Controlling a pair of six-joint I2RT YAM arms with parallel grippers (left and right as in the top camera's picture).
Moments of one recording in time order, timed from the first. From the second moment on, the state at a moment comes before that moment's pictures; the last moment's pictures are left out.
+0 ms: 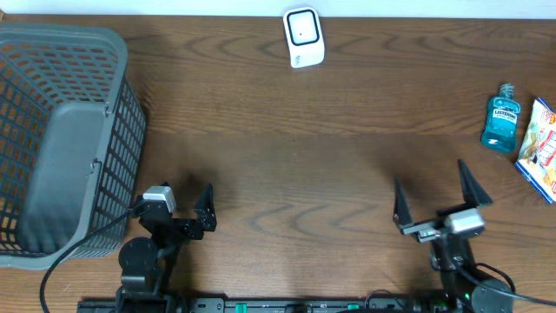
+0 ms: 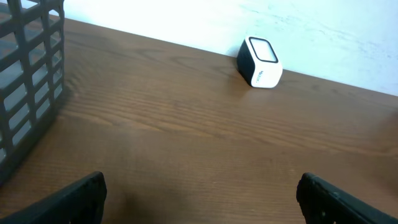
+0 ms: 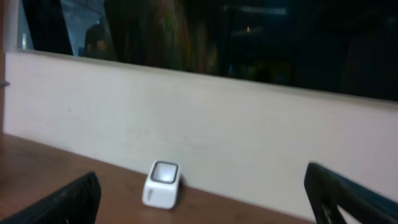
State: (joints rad) left arm -0.06 0.05 0.08 -0.26 0.15 -0.27; right arm 0.01 0.01 0.13 0.22 -0.29 -0.09
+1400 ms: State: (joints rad) left arm -0.06 0.05 0.08 -0.26 0.15 -0.27; right arm 0.01 0.01 0.01 -0.06 -0.12 -0.15
